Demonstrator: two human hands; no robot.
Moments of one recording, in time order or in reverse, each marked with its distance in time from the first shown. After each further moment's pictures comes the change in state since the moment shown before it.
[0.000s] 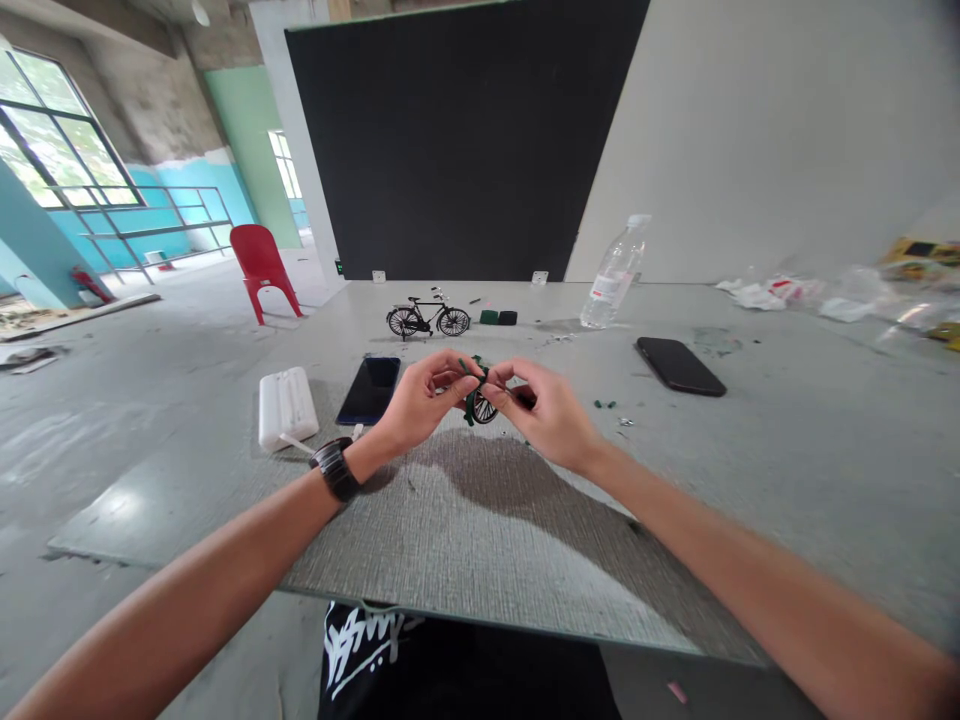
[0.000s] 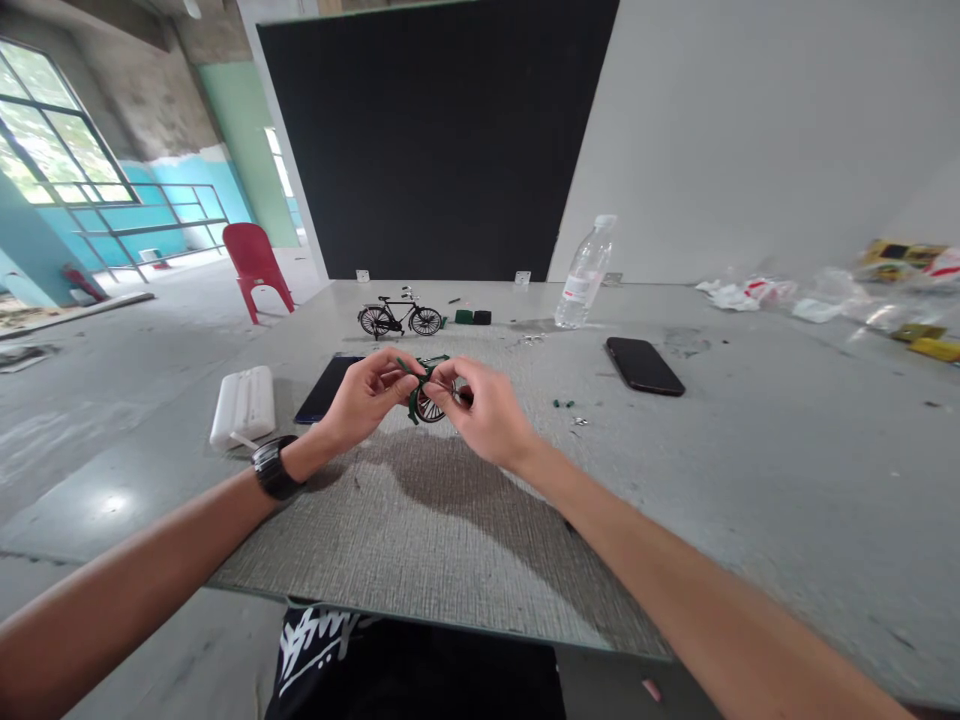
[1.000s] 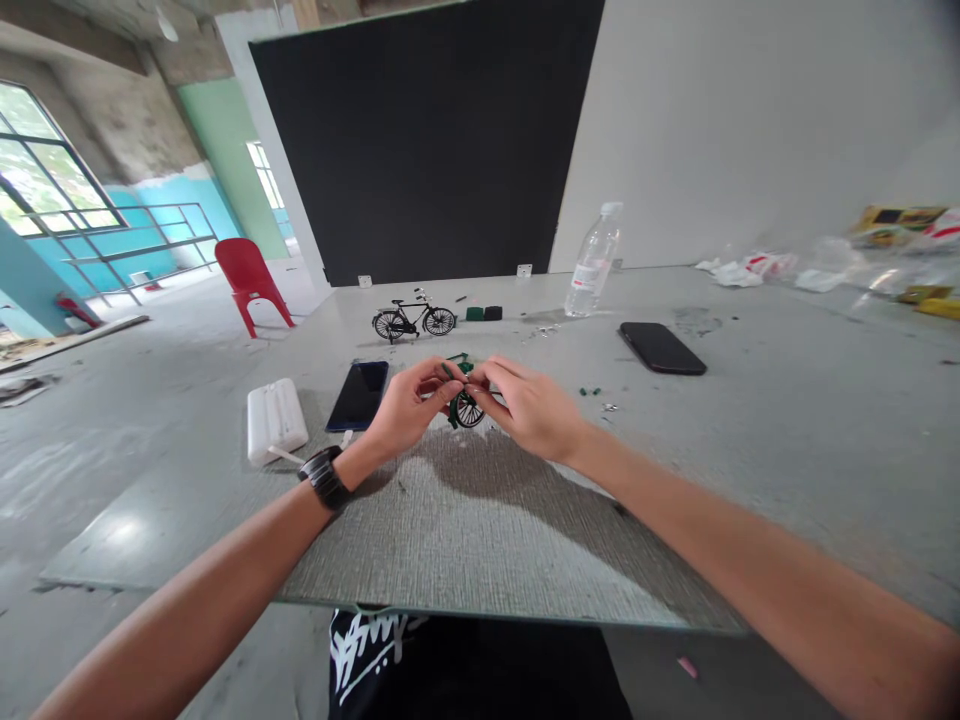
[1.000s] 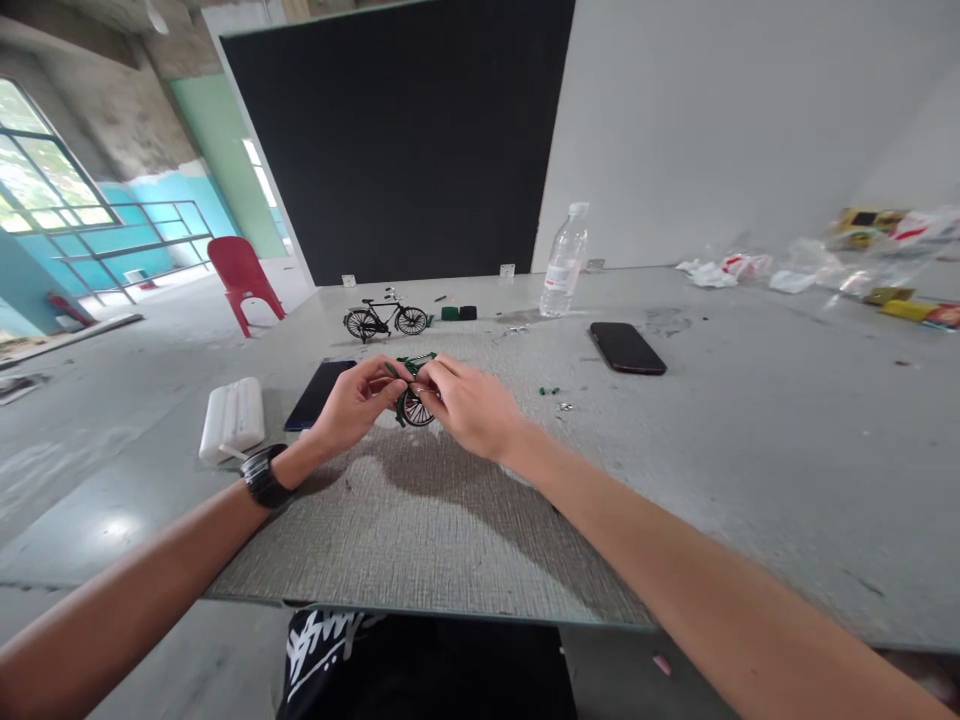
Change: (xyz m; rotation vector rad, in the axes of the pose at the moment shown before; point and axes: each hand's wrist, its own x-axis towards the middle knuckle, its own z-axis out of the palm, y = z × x) left_hand -0.002 -0.005 0.000 0.176 -0.048 -0.007; right_hand -0.004 0.005 -0.008 -0.427 -0.145 -0.114
